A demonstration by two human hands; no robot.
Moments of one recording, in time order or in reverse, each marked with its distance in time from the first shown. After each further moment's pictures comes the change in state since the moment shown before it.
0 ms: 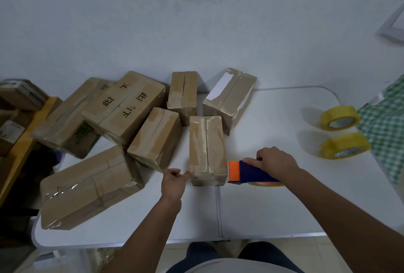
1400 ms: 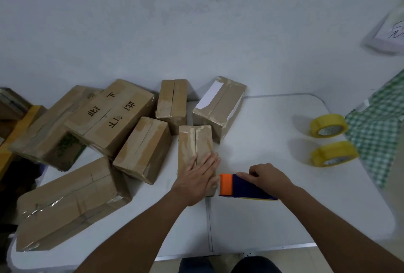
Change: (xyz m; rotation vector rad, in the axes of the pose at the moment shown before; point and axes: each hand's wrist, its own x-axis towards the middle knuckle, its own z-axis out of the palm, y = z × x) left_hand 0.032 0.013 0.060 1.483 -0.381 1.251; right_hand 0.006 0.028 0.022 0.155 -0.023 -0.052
